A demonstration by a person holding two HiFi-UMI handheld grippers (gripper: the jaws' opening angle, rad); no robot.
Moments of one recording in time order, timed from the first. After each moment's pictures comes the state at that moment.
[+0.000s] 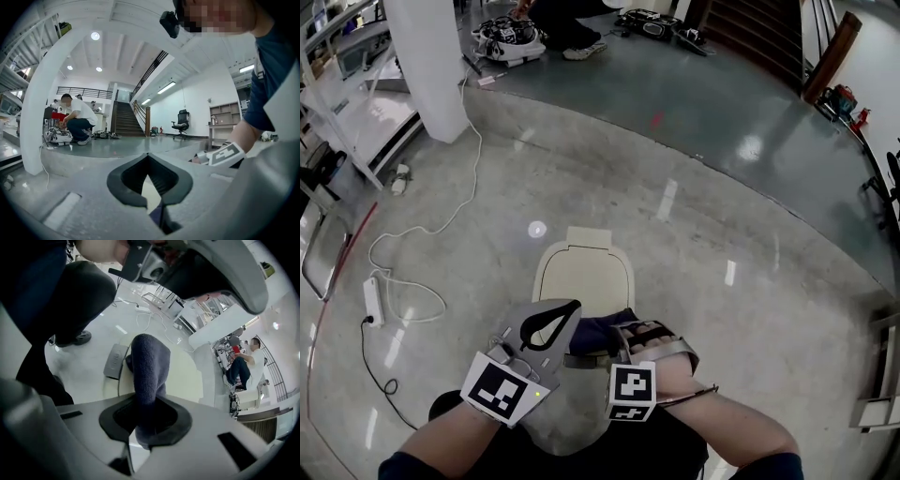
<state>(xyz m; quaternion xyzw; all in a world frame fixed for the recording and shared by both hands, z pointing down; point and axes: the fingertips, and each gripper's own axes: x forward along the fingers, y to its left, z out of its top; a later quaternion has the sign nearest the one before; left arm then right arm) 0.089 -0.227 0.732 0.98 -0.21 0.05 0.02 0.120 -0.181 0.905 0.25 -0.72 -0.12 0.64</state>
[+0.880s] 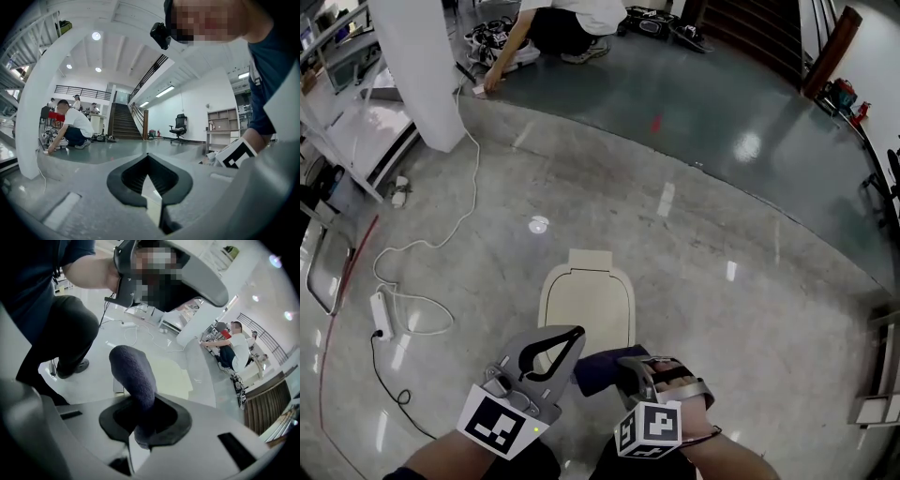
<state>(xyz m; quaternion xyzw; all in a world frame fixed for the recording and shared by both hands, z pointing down) 0.089 -0.237 0.674 0.98 -0.19 0.05 0.03 0.121 -0.164 0.832 0.33 -0.75 -0.03 0.57</state>
